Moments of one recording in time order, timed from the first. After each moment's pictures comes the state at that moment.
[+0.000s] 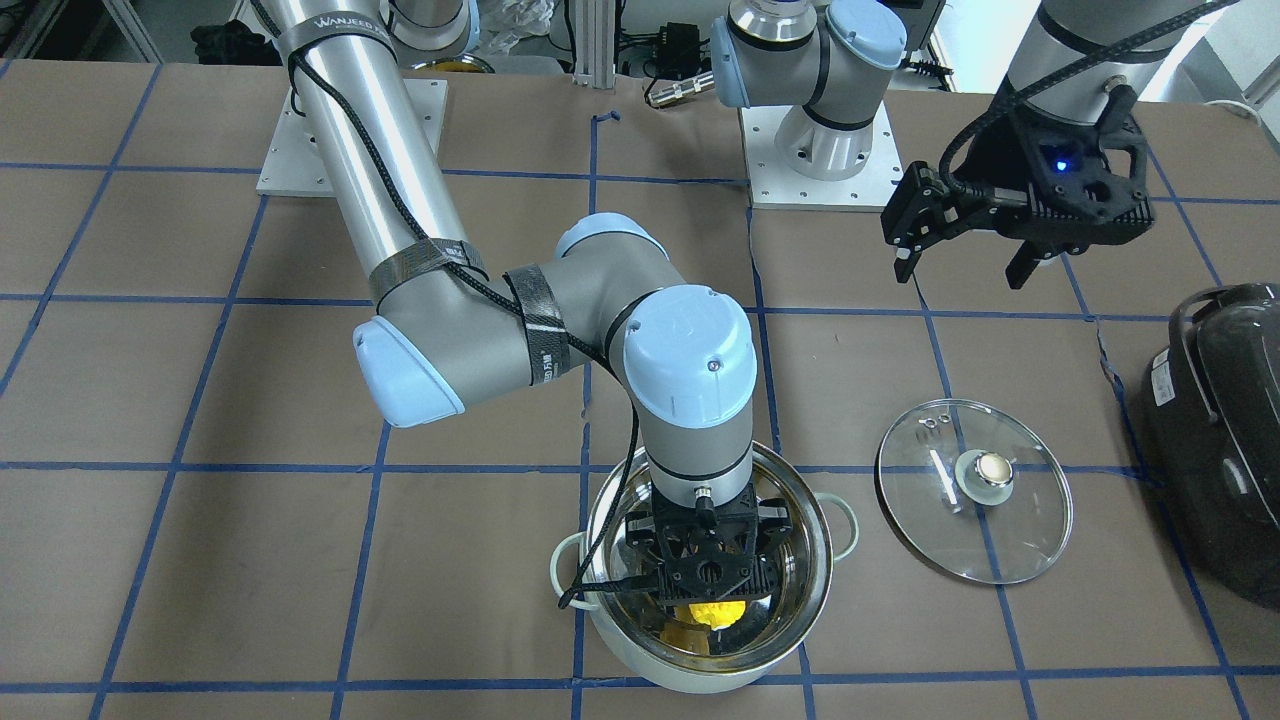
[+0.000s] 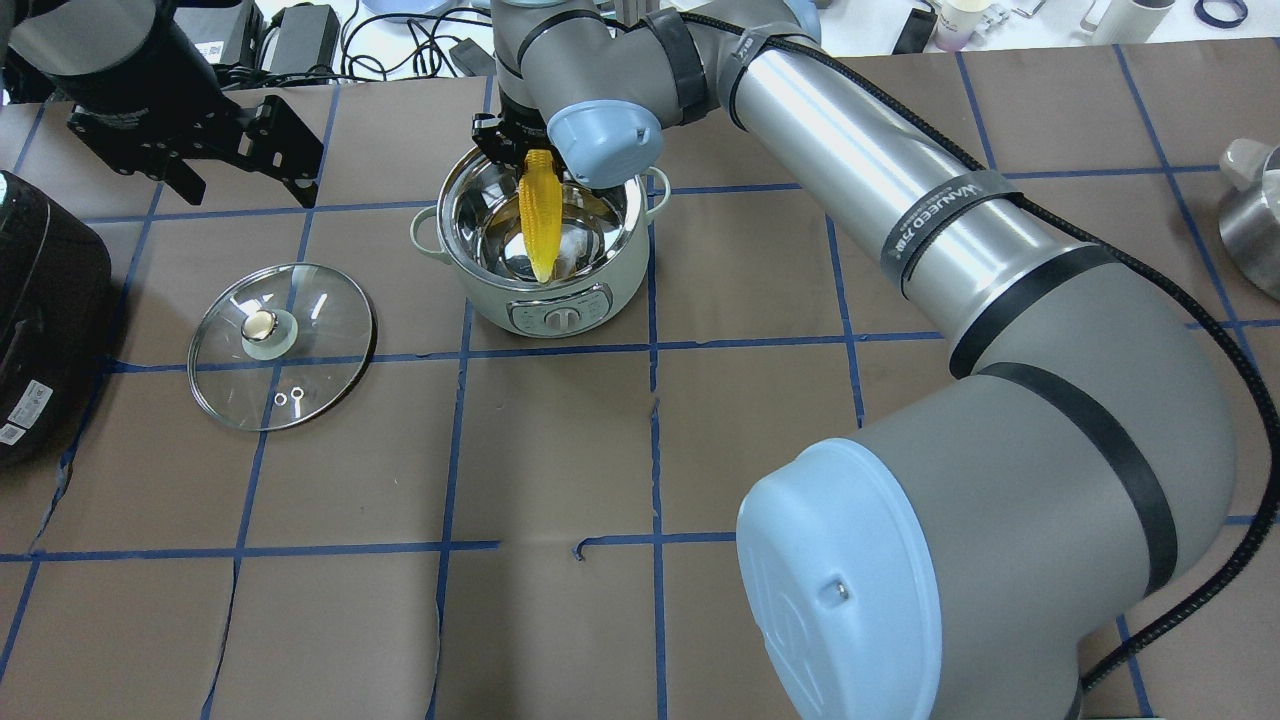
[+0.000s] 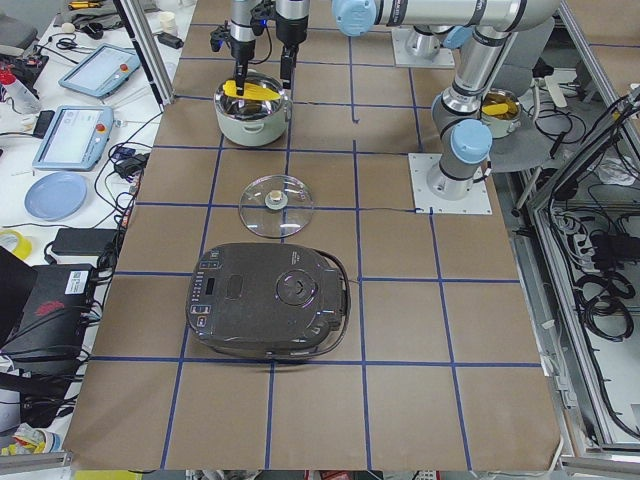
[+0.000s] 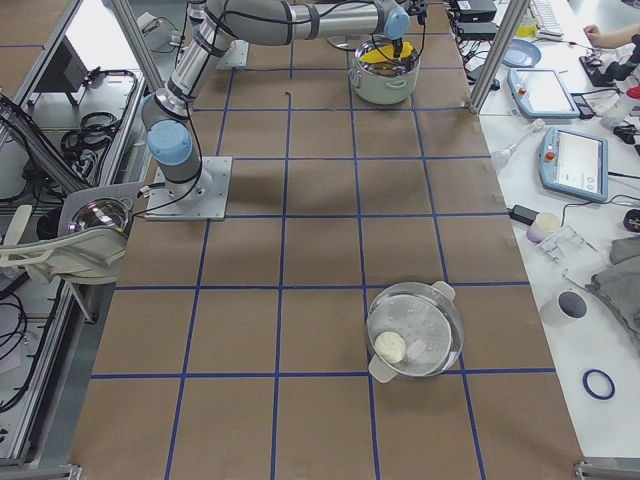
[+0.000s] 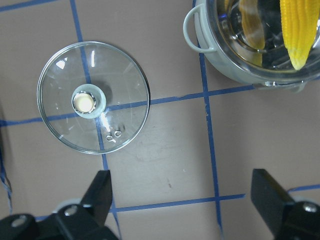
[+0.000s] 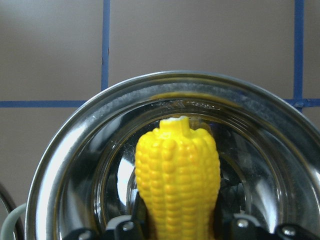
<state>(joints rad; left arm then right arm) -1.48 -1.57 -1.52 -1.52 1.59 0.10 2.00 -0.79 1.00 -2.04 -1.49 0.43</state>
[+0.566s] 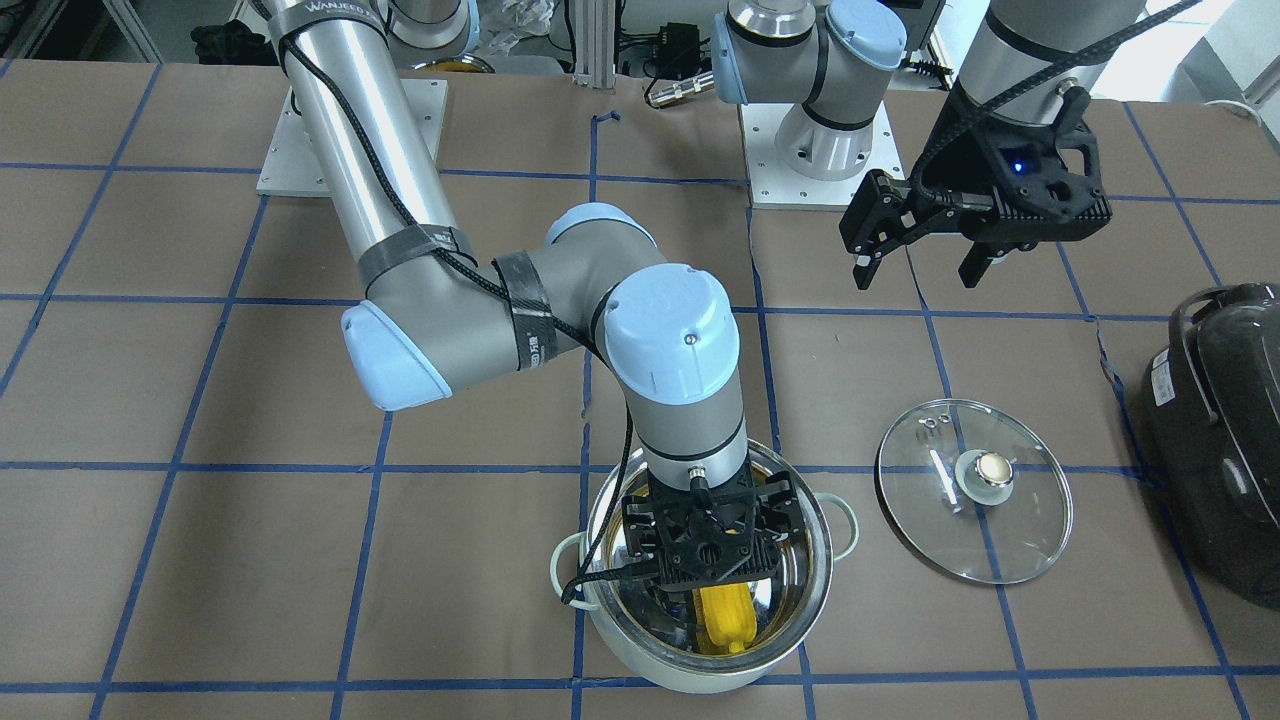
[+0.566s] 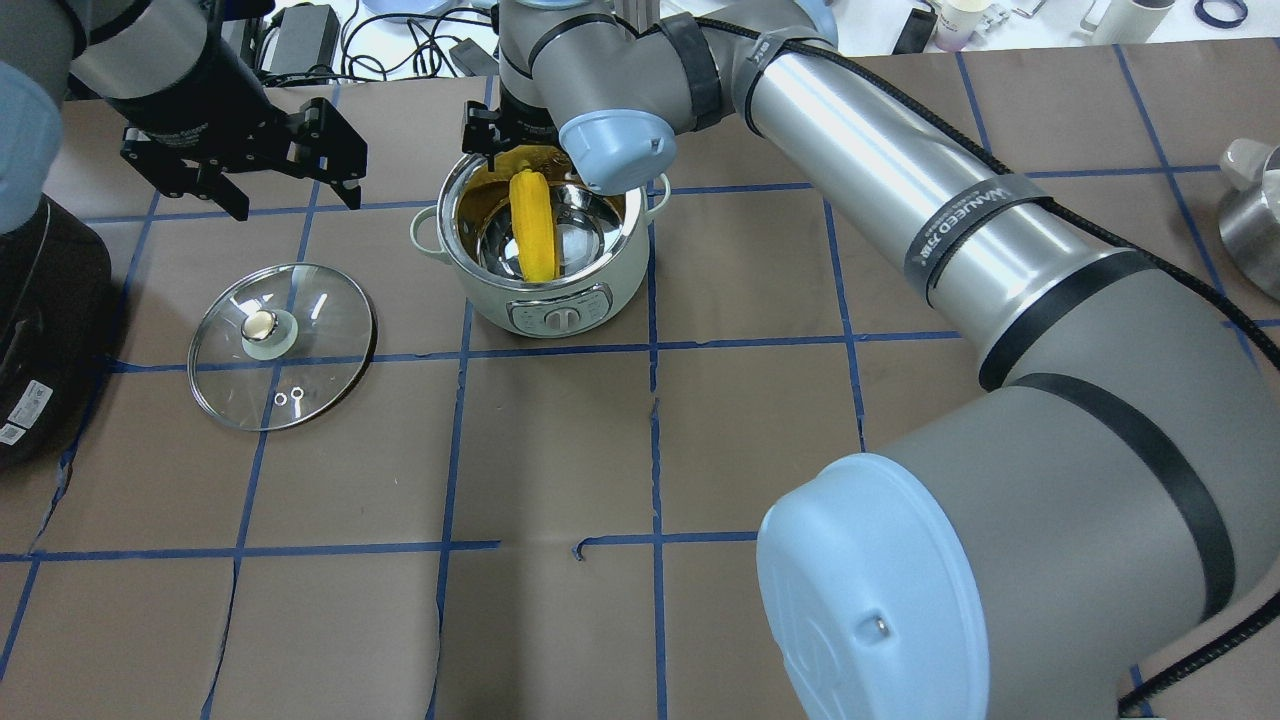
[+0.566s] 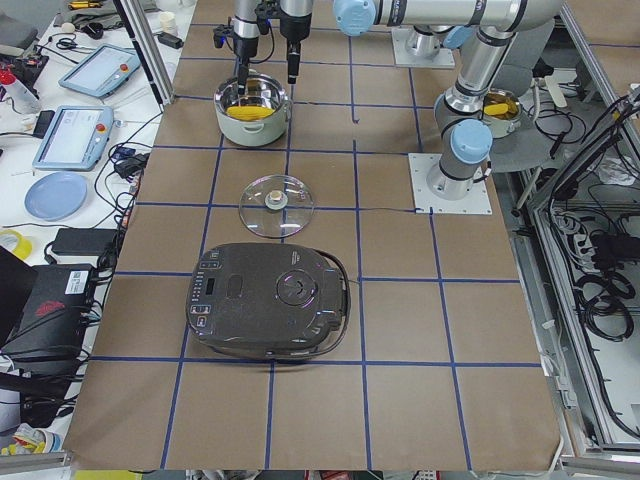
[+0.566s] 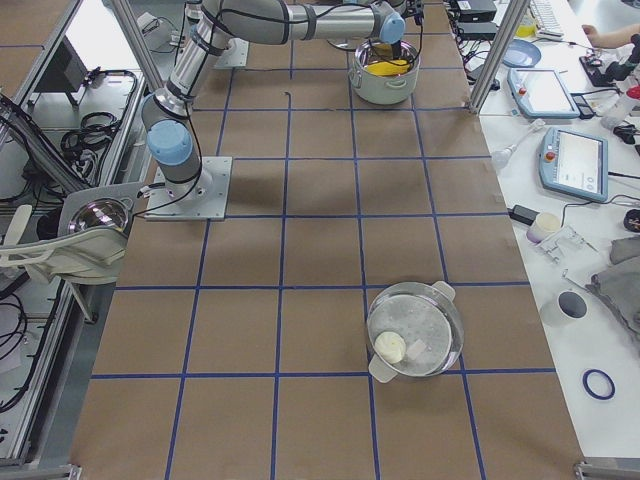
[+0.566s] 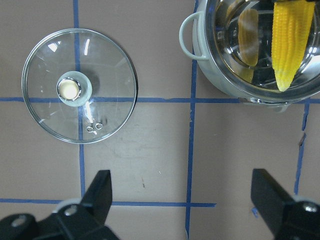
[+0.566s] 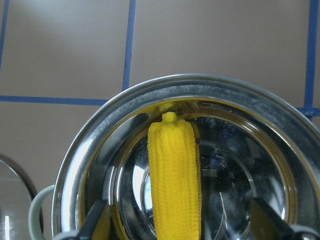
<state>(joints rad) -1.52 -1.55 -1.58 -1.45 1.56 0.00 1.98 -0.86 1.06 -2.08 -1.44 0.36</state>
